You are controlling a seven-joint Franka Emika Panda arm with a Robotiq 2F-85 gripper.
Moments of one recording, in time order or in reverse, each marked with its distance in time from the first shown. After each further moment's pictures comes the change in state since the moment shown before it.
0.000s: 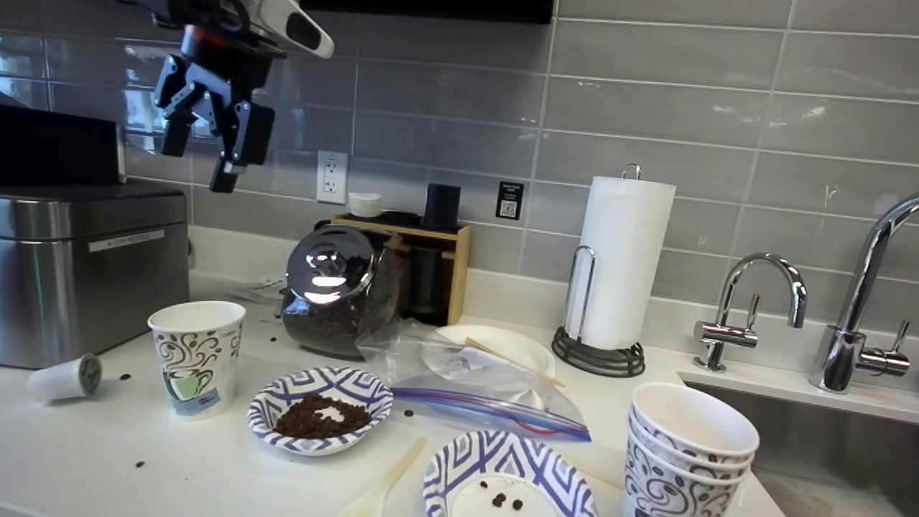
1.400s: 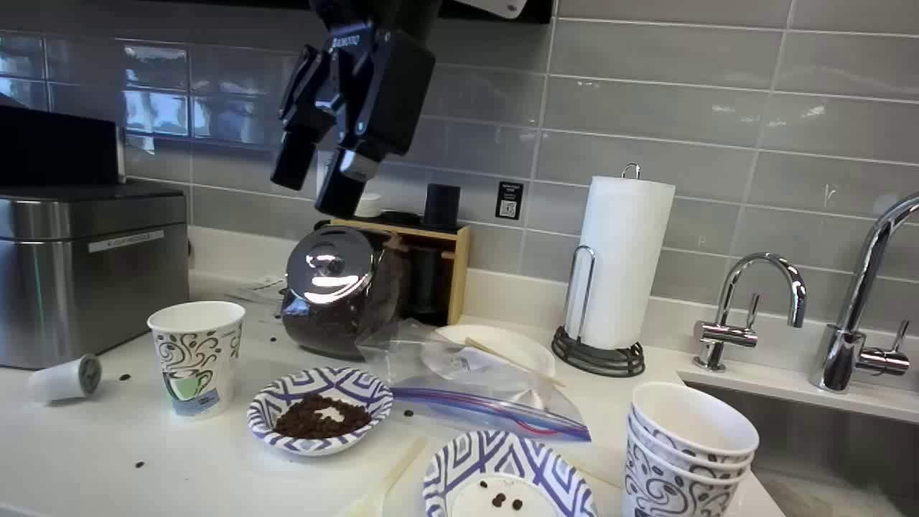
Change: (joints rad) arm -0.213 -0.057 -0.223 0.010 -0.297 -0.287 0.134
